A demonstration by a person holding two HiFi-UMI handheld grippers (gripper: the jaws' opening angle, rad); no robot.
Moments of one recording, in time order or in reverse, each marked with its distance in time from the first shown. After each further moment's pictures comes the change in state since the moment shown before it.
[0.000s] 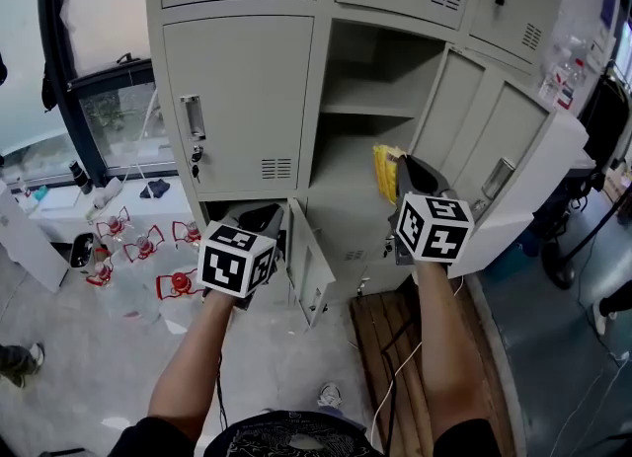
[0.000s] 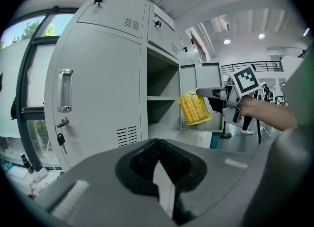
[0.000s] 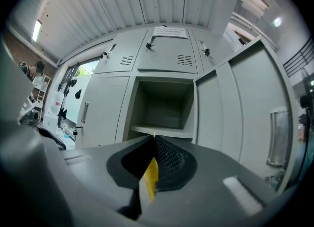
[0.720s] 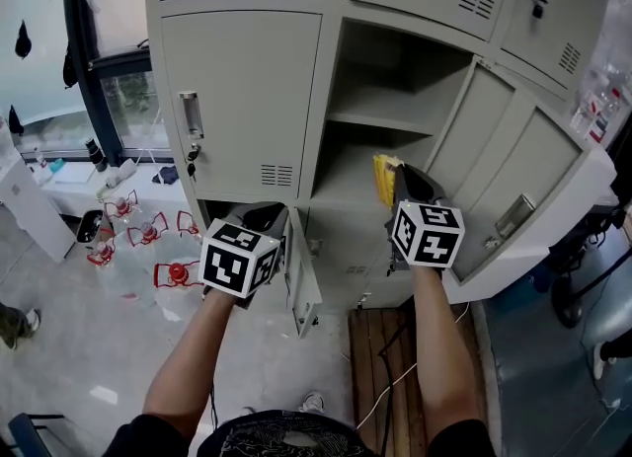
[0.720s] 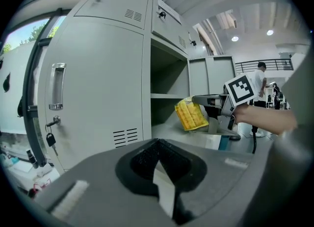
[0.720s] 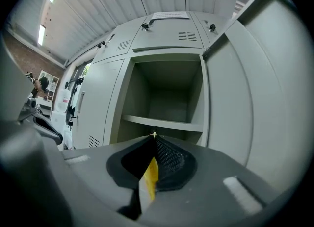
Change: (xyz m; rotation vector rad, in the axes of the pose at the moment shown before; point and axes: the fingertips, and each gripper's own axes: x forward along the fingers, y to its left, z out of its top) left arm 0.045 0.004 0.008 -0.036 0.007 0.090; right arm 0.072 -0.020 -0.035 -0.021 0.039 0.113
